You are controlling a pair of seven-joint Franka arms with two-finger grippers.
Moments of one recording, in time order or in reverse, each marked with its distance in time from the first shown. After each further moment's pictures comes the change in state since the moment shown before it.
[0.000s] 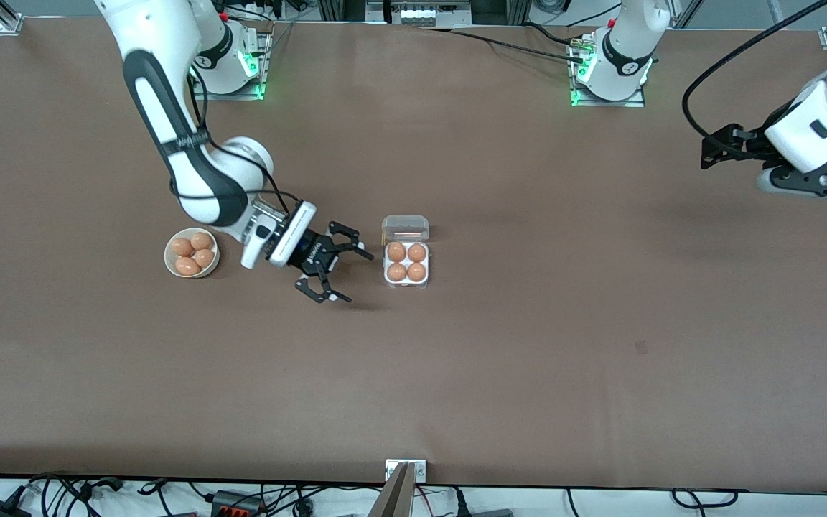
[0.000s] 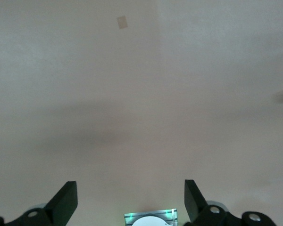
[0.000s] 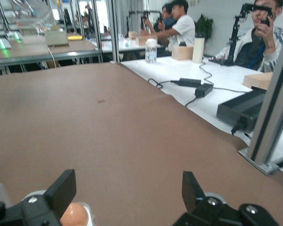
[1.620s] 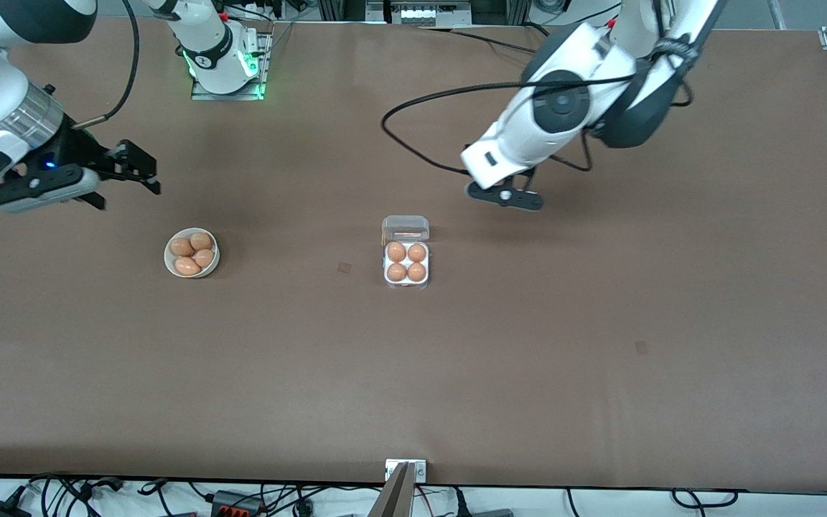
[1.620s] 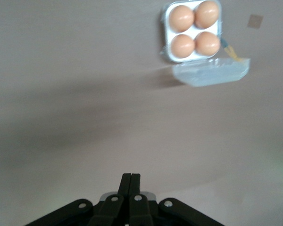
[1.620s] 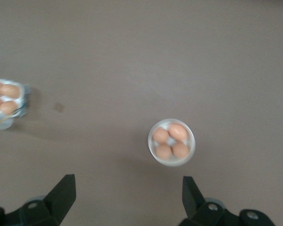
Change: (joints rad) left arm -0.174 0.274 -0.447 -0.117 -0.157 0.391 -0.570; right arm -0.357 -0.522 -0.016 0.083 -1.929 -0.631 2.384
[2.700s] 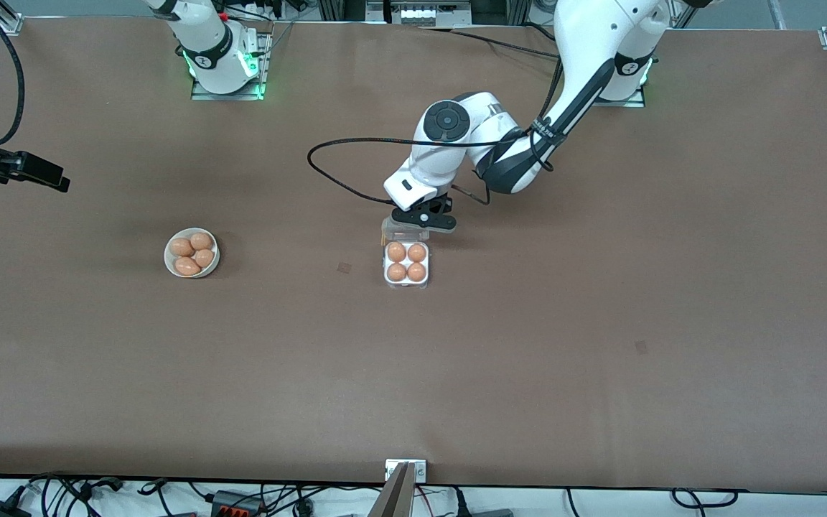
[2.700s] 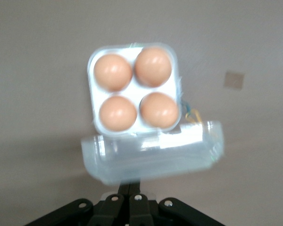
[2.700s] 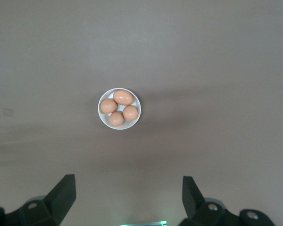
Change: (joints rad) left arm -0.188 0.332 0.006 -0.005 0.438 0.601 -0.379; right arm 0.002 0.157 -0.143 0.297 -0.068 -0.309 0.074
